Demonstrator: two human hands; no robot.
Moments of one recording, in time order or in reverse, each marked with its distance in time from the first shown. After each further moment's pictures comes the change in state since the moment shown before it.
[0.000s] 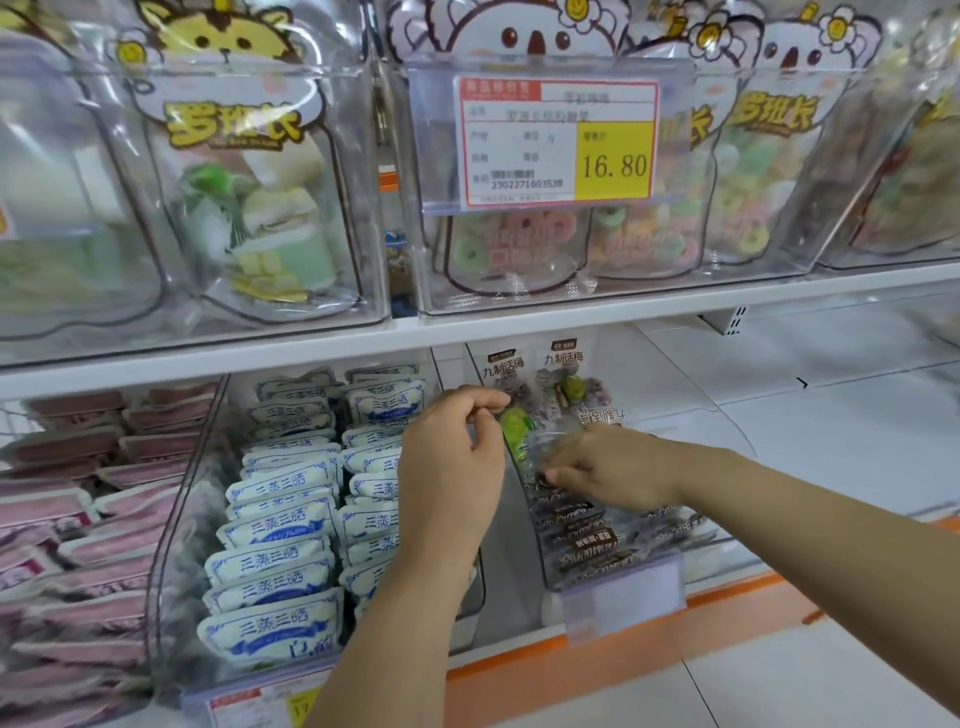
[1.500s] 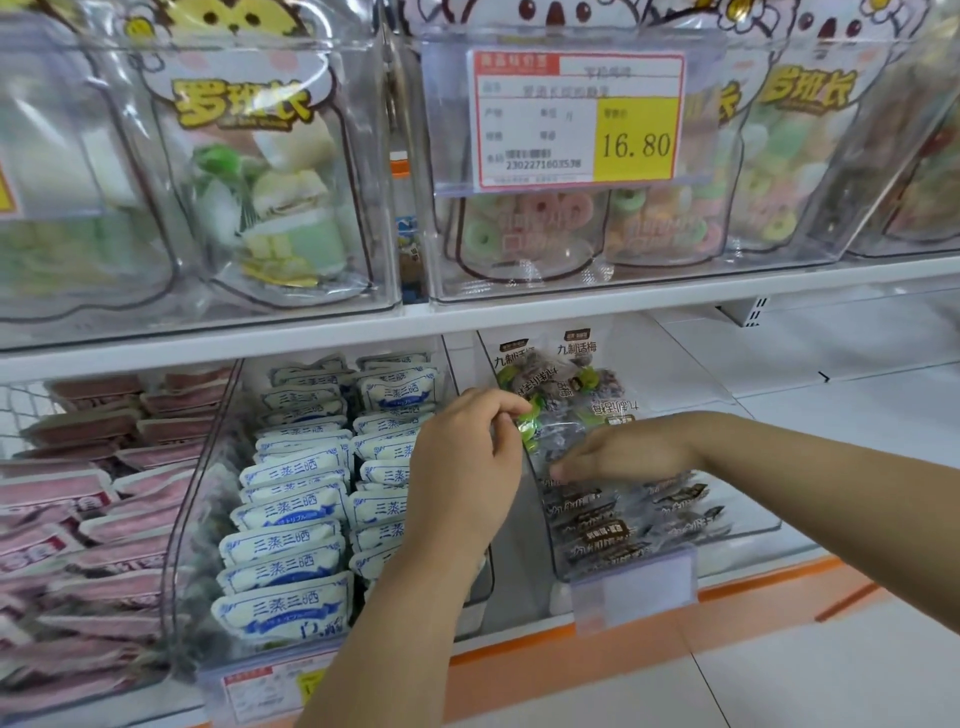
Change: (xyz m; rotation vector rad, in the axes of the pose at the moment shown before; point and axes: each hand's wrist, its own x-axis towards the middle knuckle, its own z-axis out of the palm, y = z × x) left_hand -0.004 -0.004 -0.002 0.153 -0.058 0.172; right_hand 0.000 -0.004 -0.022 0.210 -0.360 0.084
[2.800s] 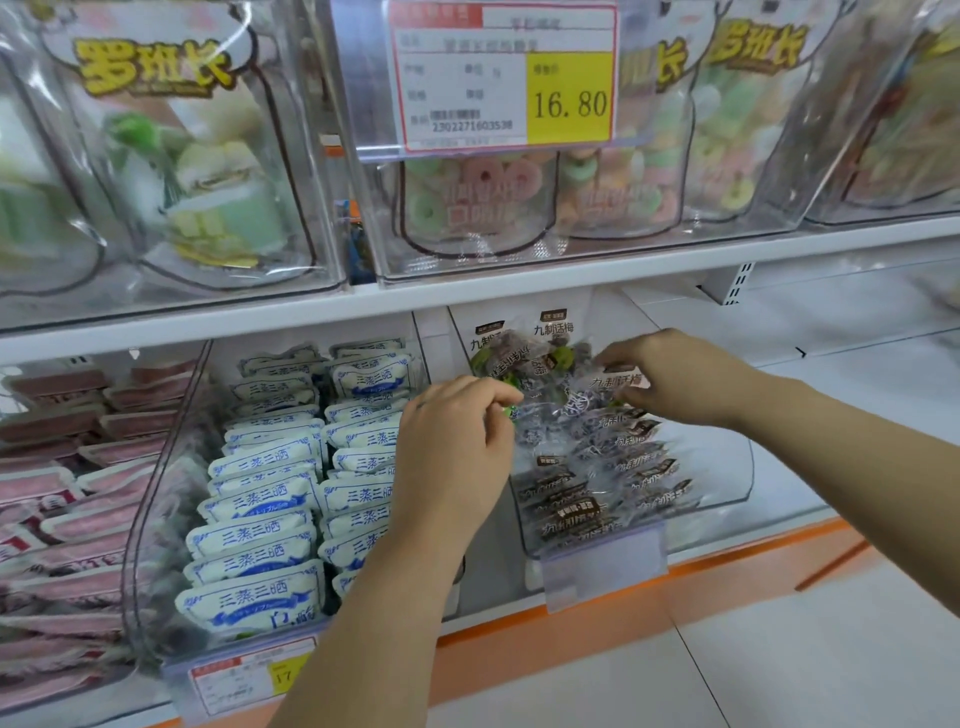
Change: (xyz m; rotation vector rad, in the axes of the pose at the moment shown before) left_hand -0.003 0.004 0.011 0.142 -0.042 0.077; right_hand -0.032 0.044 -0.016 -0.299 0.684 0.121
